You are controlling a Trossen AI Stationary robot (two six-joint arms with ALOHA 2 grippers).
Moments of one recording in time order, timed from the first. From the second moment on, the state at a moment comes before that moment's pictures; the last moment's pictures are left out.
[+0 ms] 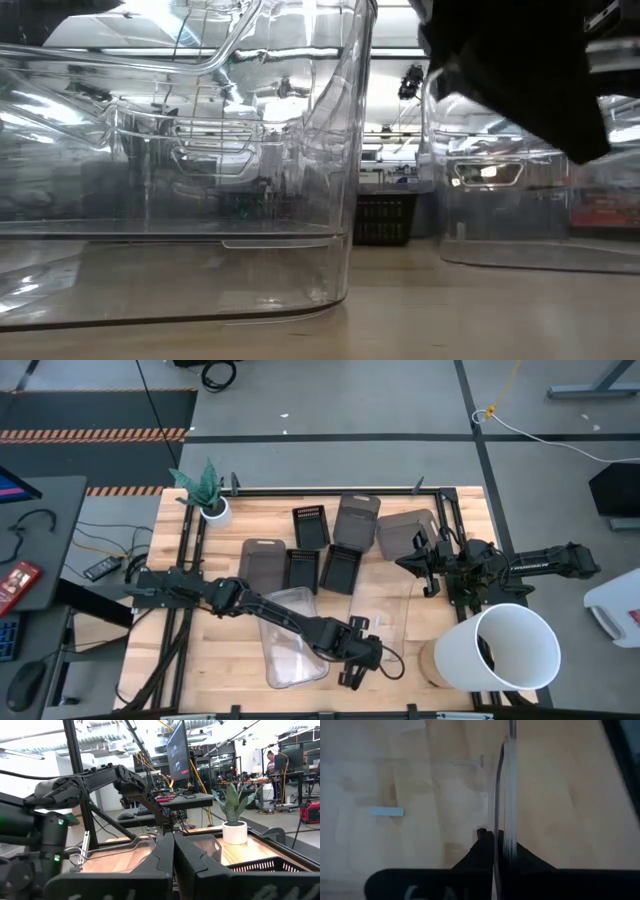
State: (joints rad) left arm -0.40 2.51 2.34 -0.82 -0.14 -0.13; right arm -0.03 0.36 0.01 0.57 -0.05 0.13
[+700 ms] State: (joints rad) left arm -0.50 2.37 2.36 -0.85 -0.32 -0.17; right arm -0.03 0.36 0.01 0.57 -0.05 0.13
